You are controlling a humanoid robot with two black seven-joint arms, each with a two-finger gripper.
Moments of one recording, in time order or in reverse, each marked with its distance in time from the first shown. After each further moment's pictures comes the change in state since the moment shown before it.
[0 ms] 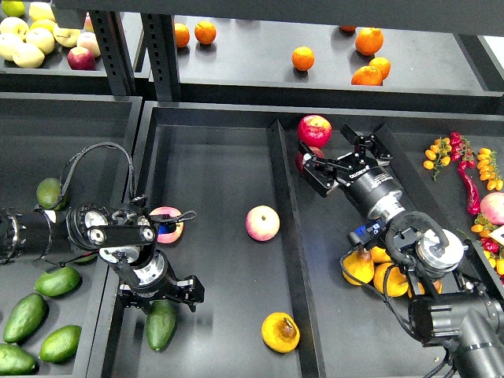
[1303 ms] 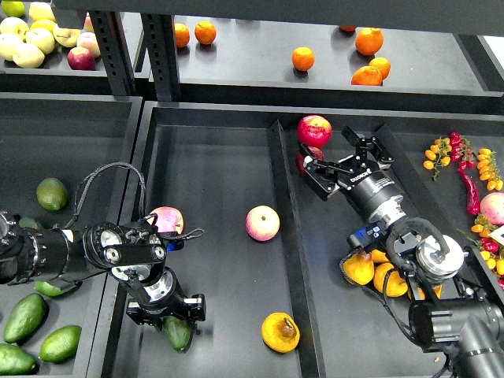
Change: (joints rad) left arm 0.068 -0.076 -0.009 0.077 -0.002 0.000 0.000; right arm -0.023 0.000 -0.001 0.008 0.006 0.052 -0.005
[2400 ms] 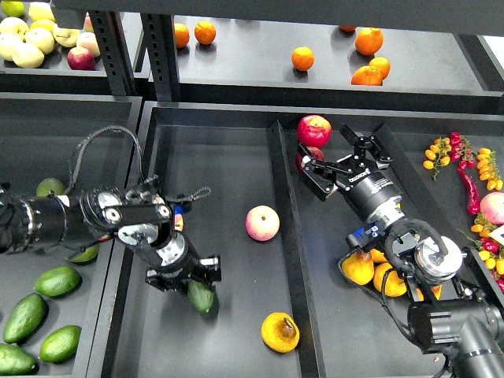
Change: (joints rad) left arm -0.226 0.392 -0.220 -0.028 -0.158 0.000 0.000; right arm -0.037 0.000 -0.003 0.100 0.000 0.037 0.000
